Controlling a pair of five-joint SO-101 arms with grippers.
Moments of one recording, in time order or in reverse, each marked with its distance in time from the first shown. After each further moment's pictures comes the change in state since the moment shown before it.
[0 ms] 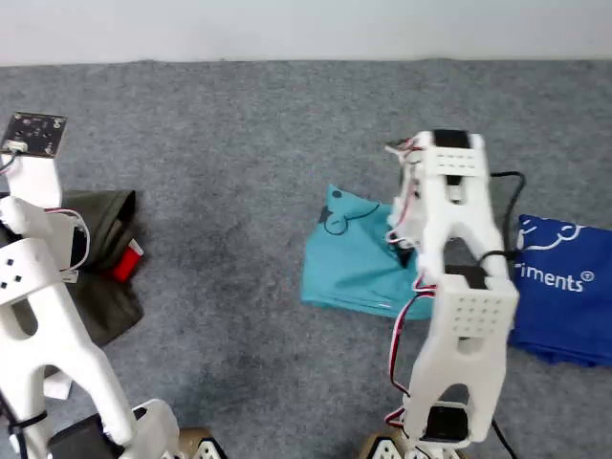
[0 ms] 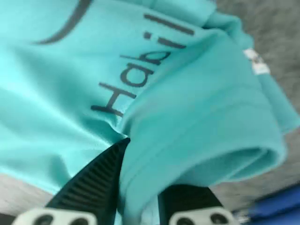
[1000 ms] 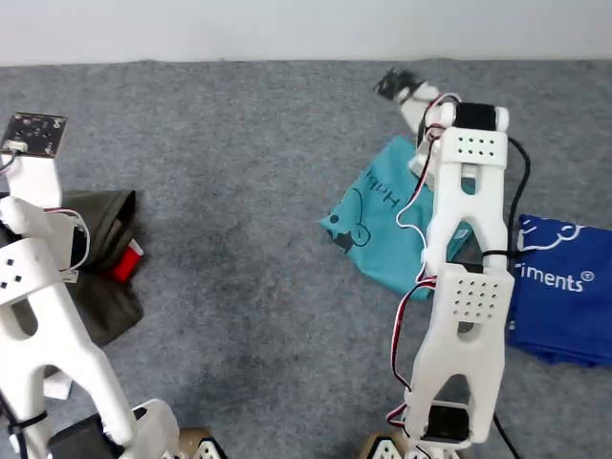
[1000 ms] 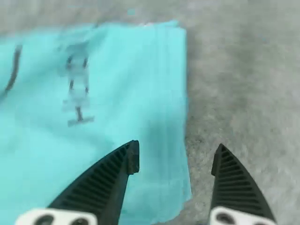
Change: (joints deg) left arm 0.0 0.0 0.0 0.0 0.0; right arm 0.1 10.9 -32.5 -14.6 18.3
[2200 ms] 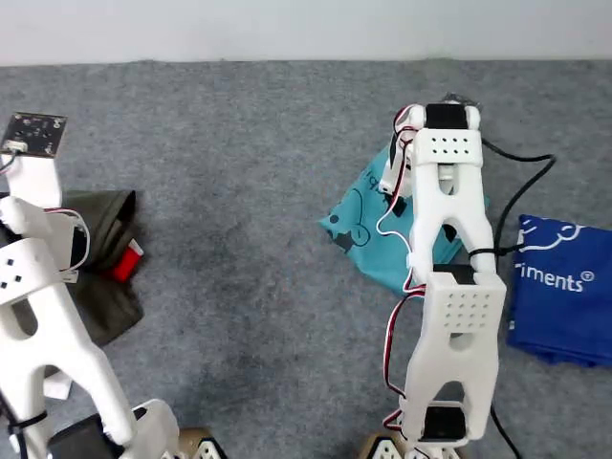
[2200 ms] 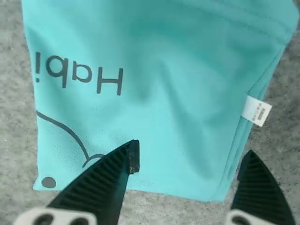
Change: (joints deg) left arm 0.0 0.0 0.0 0.0 0.0; right arm -5.5 -8.1 14.9 14.6 -73.7
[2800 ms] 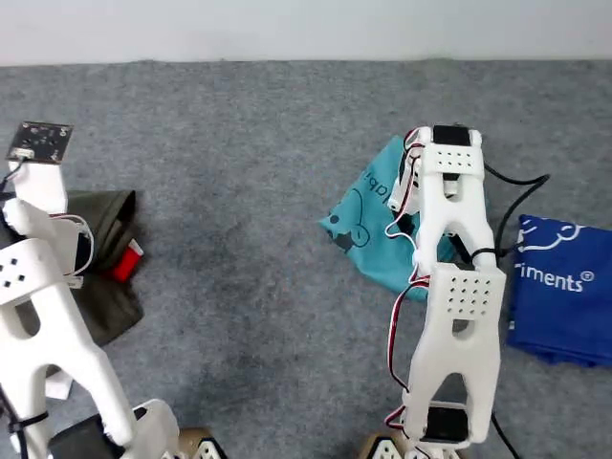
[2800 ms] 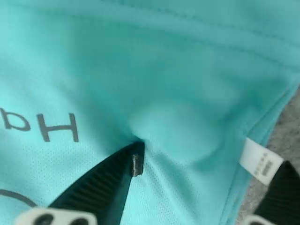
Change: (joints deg) left arm 0.0 -0.3 3.1 0.0 0.0; right arm 3.9 13.2 -0.9 -5.3 -0.2
